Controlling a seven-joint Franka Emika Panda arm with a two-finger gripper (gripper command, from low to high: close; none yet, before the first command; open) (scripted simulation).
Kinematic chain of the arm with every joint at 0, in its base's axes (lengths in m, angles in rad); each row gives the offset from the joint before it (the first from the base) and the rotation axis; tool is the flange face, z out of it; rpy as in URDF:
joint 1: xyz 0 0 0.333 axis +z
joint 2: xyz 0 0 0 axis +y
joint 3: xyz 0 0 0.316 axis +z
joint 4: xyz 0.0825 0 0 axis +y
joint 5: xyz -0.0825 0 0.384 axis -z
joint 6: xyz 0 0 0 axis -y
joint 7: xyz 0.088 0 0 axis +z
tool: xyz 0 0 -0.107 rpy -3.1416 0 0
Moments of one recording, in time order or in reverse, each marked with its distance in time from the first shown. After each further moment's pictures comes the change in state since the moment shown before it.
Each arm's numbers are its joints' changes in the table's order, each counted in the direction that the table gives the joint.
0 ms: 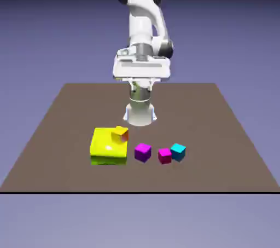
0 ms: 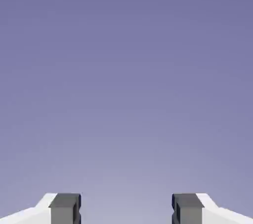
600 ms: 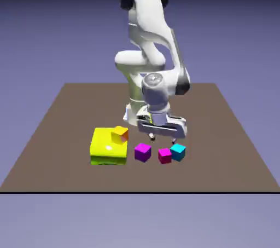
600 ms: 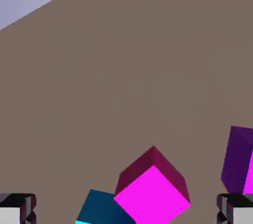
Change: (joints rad) arm -0.174 0.652 0.373 -0.231 -0.353 -0.576 -0.460
